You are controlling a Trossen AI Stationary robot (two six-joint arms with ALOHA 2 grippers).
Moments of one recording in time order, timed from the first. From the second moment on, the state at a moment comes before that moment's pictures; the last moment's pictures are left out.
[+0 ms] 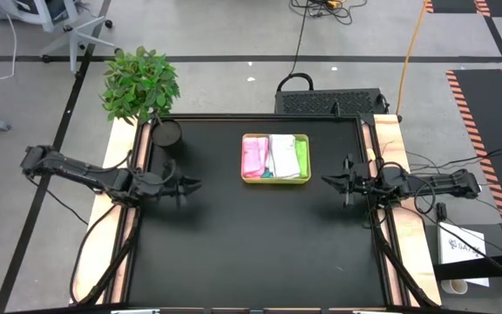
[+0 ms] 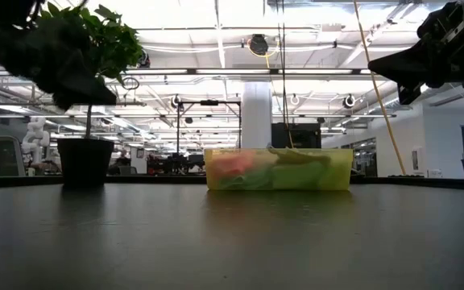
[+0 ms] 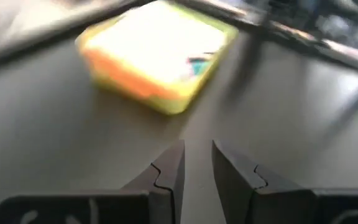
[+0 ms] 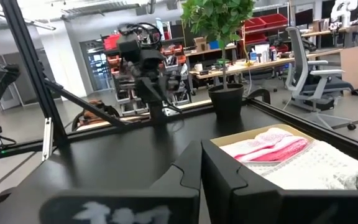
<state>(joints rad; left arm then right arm) -0.20 0.65 0.27 -0.09 -0.44 -0.50 0.08 0.08 0.02 0.13 0.23 0.17</state>
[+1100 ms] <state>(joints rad) -0.22 0.63 0.02 0.47 -0.41 0.03 0.08 0.08 0.02 0.13 0.24 0.12</state>
